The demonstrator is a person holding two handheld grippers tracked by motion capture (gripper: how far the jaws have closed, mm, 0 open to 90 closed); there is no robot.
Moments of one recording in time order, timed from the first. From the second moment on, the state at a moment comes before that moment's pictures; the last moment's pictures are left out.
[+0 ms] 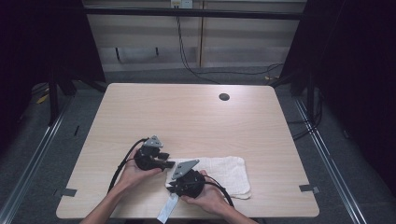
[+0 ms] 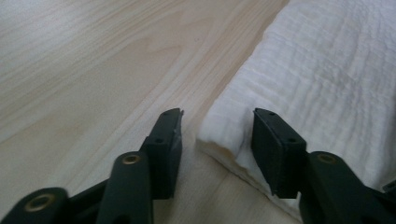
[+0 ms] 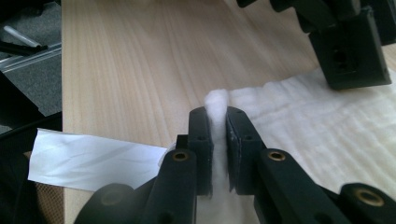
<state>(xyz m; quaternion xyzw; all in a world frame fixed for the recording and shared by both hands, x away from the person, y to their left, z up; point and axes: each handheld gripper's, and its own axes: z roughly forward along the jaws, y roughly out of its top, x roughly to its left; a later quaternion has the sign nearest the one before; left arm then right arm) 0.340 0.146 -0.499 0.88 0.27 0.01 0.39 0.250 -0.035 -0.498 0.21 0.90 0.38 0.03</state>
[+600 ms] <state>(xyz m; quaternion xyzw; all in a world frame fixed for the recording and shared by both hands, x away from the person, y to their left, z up) 0.340 0.150 -0.493 0.88 0.26 -0.02 0.41 0.249 -0.035 -0.494 0.23 0.89 0.38 0.02</state>
